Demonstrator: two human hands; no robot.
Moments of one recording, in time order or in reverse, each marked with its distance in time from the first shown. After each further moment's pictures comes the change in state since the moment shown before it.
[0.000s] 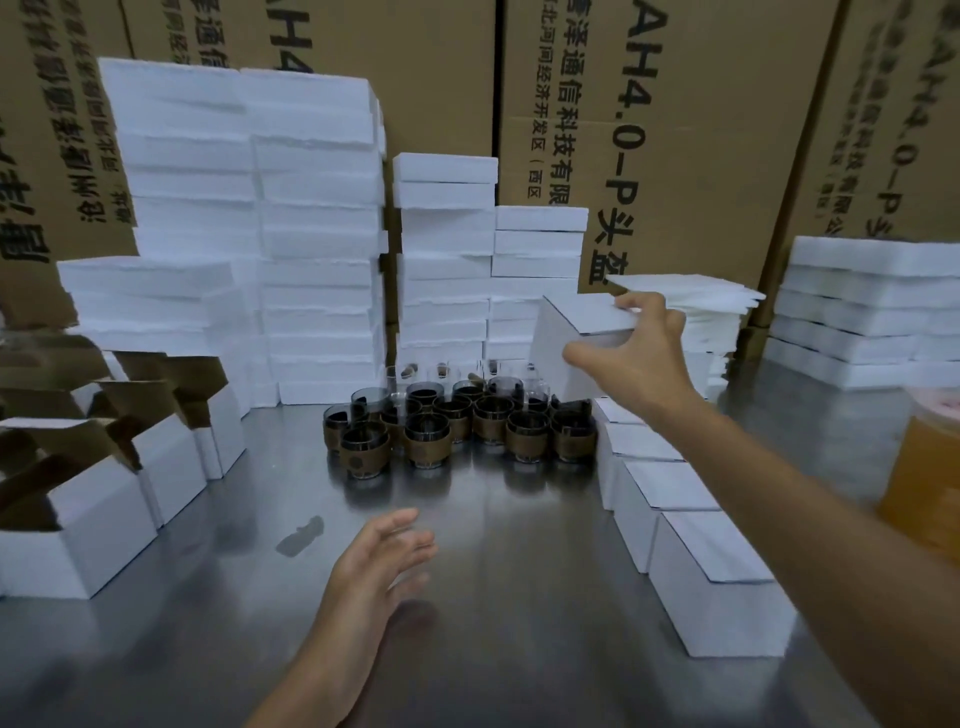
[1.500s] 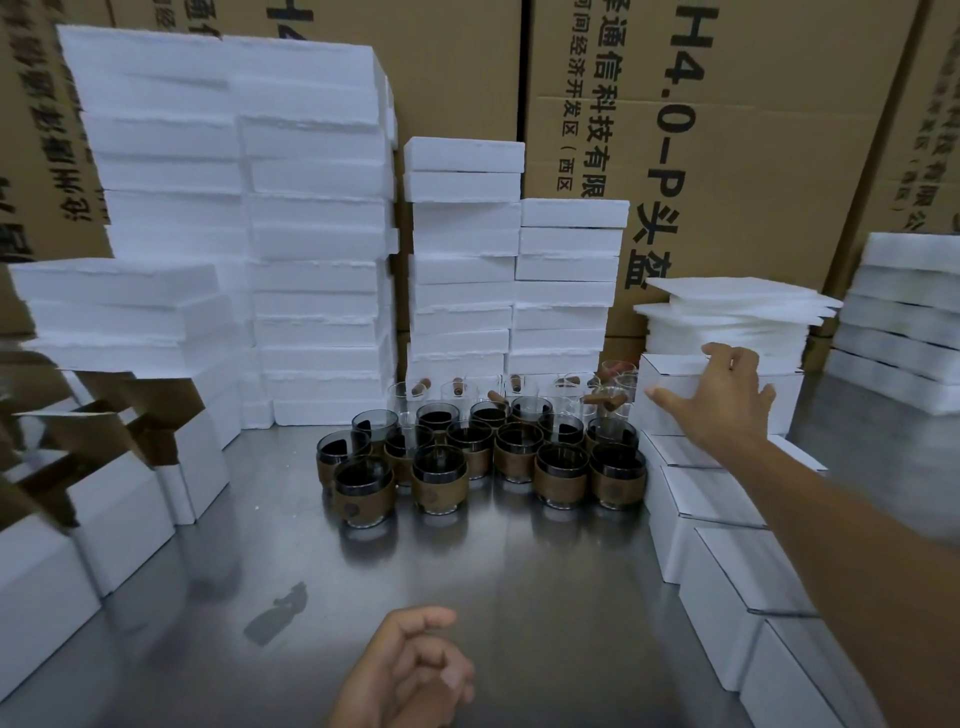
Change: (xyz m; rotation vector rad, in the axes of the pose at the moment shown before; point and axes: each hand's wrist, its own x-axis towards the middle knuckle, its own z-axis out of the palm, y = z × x) left_hand 0.026 -0.018 0.014 0.052 -0.039 0.007; right_hand 0.107 0.134 0.028 -0.681 0.129 0.070
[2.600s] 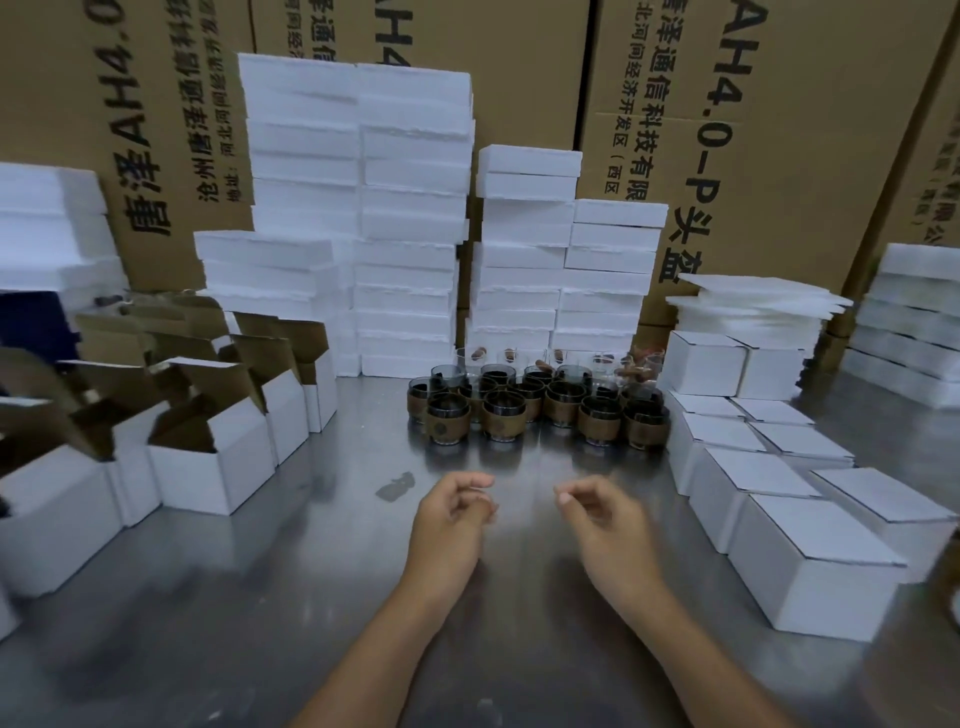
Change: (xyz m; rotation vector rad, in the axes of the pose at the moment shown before) left_hand -0.028 0.017 -0.030 0.265 0.145 0.155; right_hand -0.276 -0.090 -0.035 0.935 -0.330 -0.080
